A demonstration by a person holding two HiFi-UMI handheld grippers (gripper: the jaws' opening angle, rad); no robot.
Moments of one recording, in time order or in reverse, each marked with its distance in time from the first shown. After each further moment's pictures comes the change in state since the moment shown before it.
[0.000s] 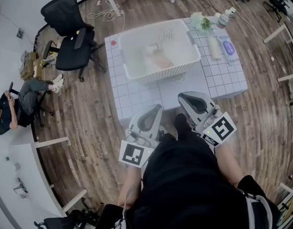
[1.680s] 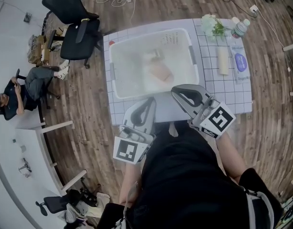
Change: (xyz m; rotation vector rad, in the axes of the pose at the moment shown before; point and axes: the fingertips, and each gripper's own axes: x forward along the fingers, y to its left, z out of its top) left arm 0.146 0.056 -0.009 0.014 0.100 0.184; right arm 0.049 -0.149 -0.009 0.118 0.056 0.256
